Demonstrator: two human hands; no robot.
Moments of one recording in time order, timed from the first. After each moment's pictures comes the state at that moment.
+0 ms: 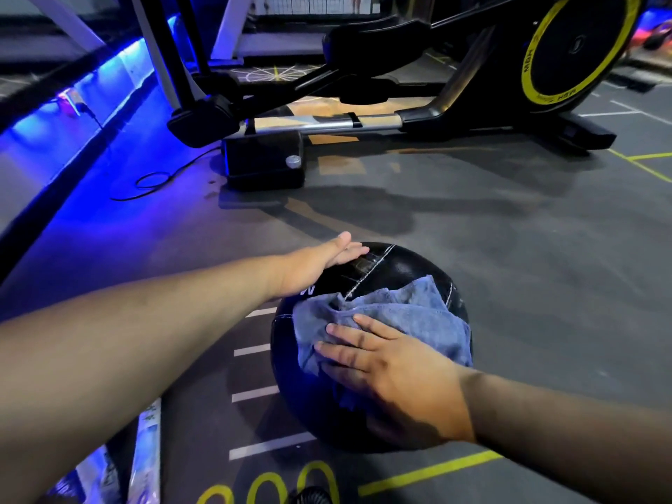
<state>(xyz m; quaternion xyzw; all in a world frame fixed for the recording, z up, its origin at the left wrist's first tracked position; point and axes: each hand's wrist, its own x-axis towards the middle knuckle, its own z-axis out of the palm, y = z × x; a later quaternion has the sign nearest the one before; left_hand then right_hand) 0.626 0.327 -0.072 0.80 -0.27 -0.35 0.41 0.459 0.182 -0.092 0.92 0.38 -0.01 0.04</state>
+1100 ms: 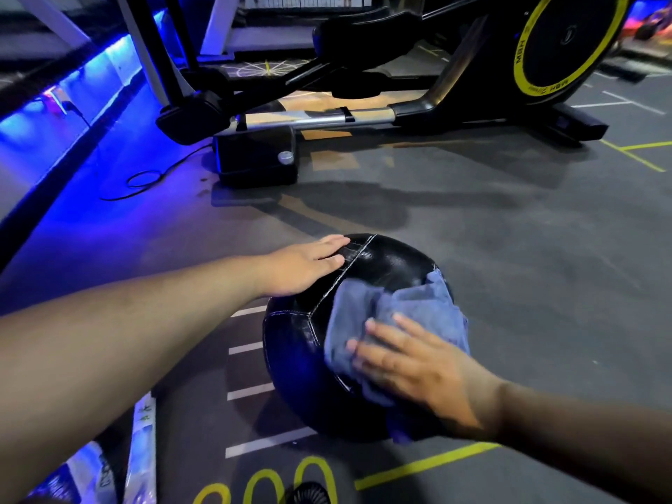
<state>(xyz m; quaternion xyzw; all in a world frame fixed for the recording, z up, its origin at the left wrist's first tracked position) 0.632 0.334 -0.081 0.87 -0.35 -0.24 0.26 0.442 0.129 -0.131 0.91 0.38 0.13 0.07</state>
